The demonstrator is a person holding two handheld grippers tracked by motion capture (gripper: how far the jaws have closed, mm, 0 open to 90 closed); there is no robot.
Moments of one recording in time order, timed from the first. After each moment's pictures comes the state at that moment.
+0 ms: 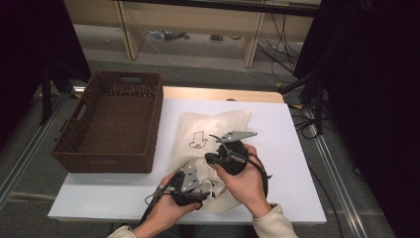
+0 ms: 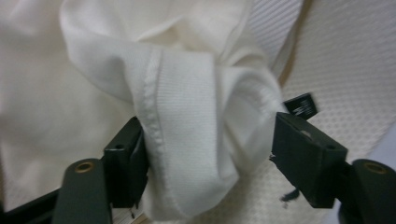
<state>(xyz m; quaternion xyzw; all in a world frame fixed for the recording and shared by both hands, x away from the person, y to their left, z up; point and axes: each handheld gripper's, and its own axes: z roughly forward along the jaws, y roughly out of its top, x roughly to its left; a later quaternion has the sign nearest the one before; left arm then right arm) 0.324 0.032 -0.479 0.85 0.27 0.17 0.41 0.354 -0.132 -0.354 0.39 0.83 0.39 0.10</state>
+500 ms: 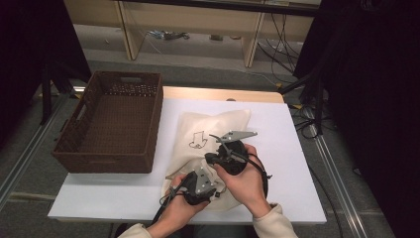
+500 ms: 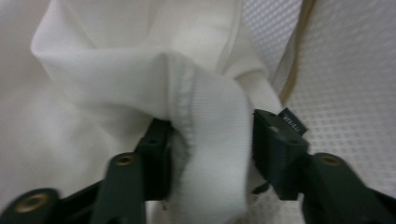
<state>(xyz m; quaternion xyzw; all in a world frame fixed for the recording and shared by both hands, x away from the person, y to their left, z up) 0.331 0.006 -0.485 0.88 0.24 0.20 0.36 0.354 -0.132 -0.355 0.39 0.83 0.39 0.10</state>
